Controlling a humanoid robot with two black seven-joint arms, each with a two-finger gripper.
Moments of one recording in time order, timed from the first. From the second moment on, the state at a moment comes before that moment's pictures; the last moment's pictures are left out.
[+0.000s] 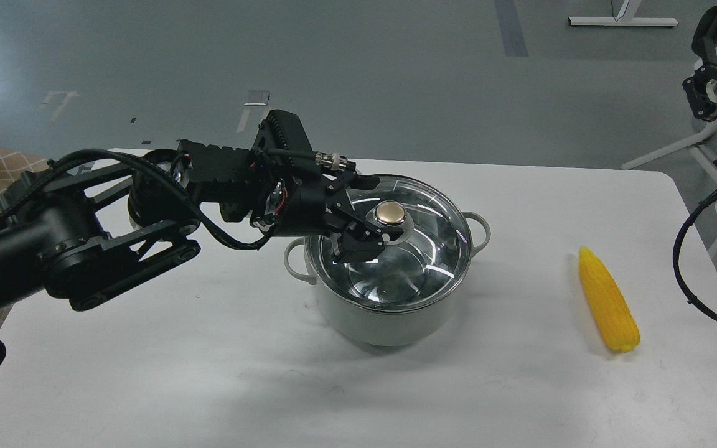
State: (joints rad) left arm -0.91 0.51 -0.54 -1.55 2.18 -0.47 -0.30; right arm 0.65 -0.32 1.58 0.76 -0.63 0.49 0.25
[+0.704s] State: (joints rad) left arm -0.86 0.44 -0.55 -1.43 2.16 -0.40 -0.30; right arm 0.66 -0.33 1.57 0.75 -0.63 0.49 0.25
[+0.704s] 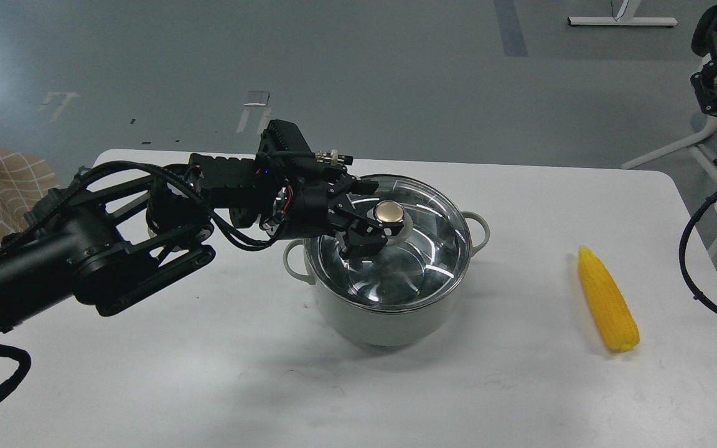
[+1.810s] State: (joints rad) left arm -0.85 0.47 -0.58 -1.50 2.12 -0.38 -0.30; right arm 0.68 -0.33 1.56 0.74 -0.63 0.49 0.25
